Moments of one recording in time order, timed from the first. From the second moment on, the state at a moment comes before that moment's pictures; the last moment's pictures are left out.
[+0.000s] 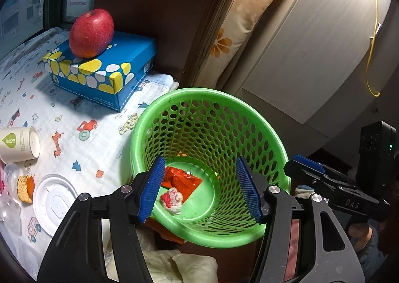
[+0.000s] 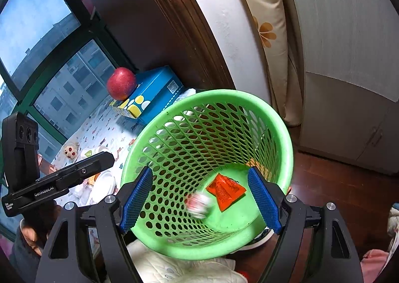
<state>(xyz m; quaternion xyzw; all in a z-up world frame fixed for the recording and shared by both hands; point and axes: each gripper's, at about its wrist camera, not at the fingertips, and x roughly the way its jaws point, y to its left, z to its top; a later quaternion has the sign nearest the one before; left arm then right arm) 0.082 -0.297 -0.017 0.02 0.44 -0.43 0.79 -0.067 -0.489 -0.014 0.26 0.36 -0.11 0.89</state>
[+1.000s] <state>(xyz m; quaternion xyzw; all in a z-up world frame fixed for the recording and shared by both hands) 0.083 -0.055 -0.046 0.04 0.45 -0.25 0.86 -0.003 -0.366 -0.002 0.20 0.38 0.02 0.90</state>
